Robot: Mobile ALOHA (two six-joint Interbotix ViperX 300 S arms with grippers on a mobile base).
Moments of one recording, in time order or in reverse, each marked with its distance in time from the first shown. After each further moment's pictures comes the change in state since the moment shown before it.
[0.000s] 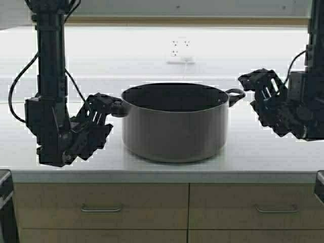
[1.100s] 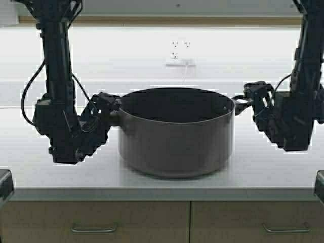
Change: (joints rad) left arm 0.023 0.038 -0.141 -0.069 0.069 0.002; right arm -0.057 0.201 -0.339 0.061 0.080 0.095
